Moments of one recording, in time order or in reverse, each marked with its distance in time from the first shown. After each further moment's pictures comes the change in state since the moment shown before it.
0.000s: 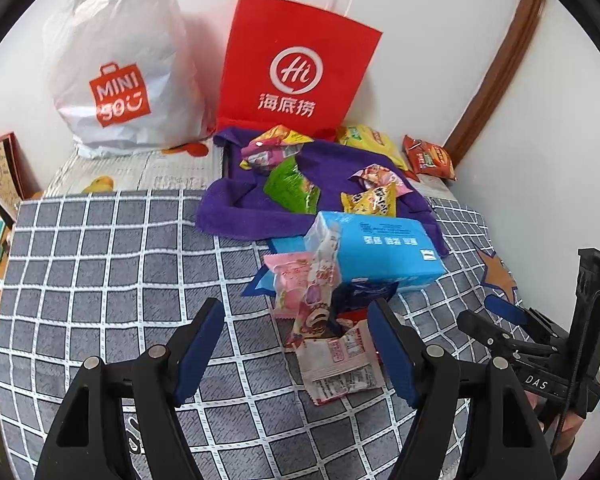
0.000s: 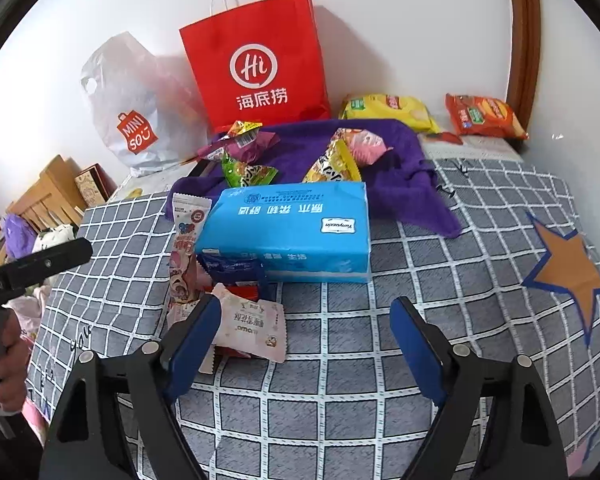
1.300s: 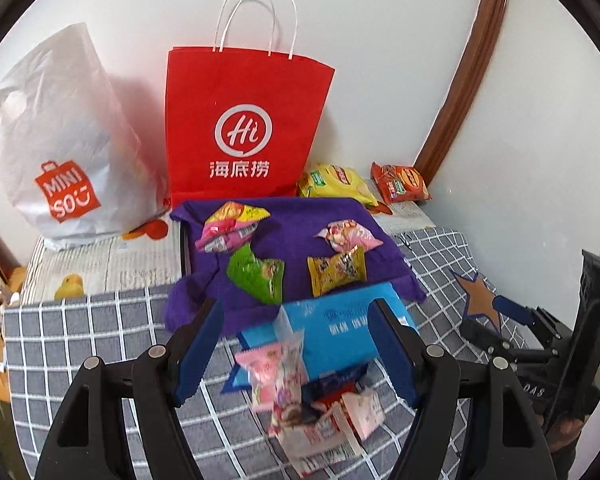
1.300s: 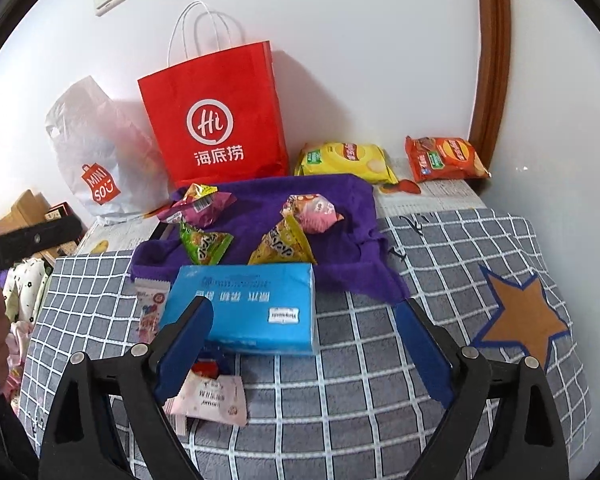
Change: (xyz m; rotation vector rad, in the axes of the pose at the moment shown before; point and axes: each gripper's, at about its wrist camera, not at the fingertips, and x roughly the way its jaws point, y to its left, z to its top) left arm 0.000 -0.037 0.078 0.149 -0.064 -0.063; right arm -0.027 -0.019 0.055 0.029 -0.093 -0.137
